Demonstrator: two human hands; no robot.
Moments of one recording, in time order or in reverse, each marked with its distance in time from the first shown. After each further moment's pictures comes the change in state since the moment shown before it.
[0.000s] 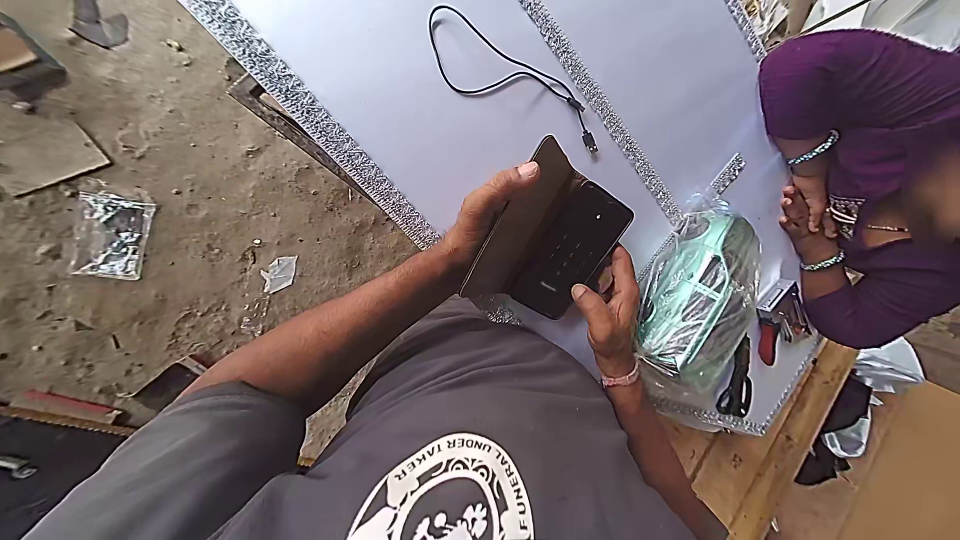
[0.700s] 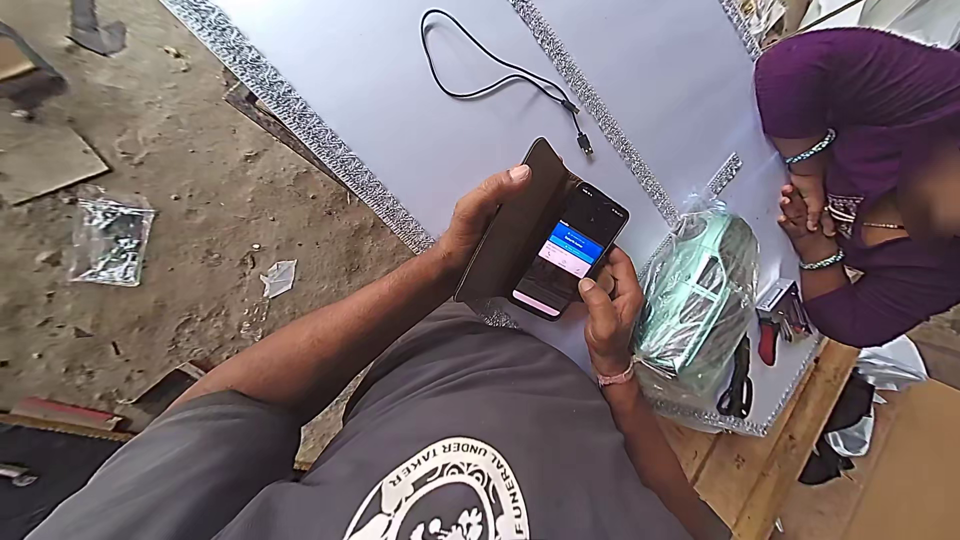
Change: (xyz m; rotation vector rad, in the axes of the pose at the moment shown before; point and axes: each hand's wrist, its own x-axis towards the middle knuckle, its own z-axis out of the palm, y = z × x) left_hand -0.008 0.009 0.024 -0.021 0.064 -0.067; right_hand 0.002 0.002 0.004 0.108 0.090 -0.044
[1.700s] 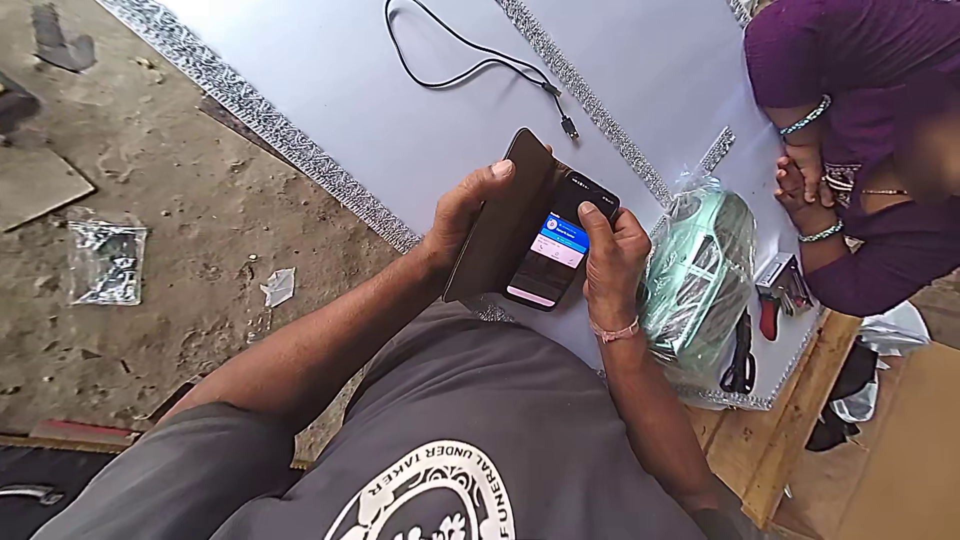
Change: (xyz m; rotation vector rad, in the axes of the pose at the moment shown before) left_hand 0.014 -0.012 -0.036 0.007 -0.147 0.035; right_hand 0.044 -0.017 0.021 -0.024 0.248 0.246
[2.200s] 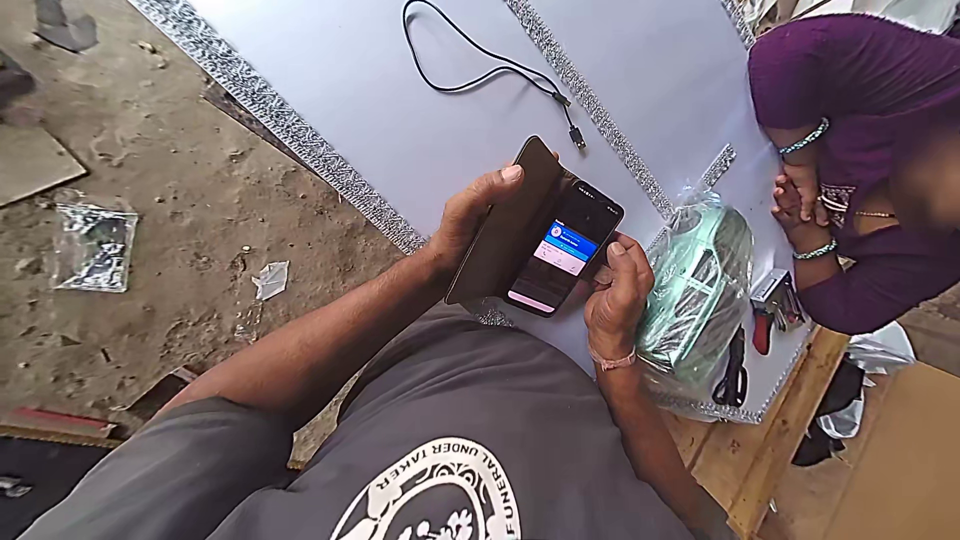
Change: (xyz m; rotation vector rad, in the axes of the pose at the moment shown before) left_hand 0.002 0.000 0.001 -0.050 -0.024 0.027; right_hand -0.017 0.017 -0.018 0.199 0.004 -0.053
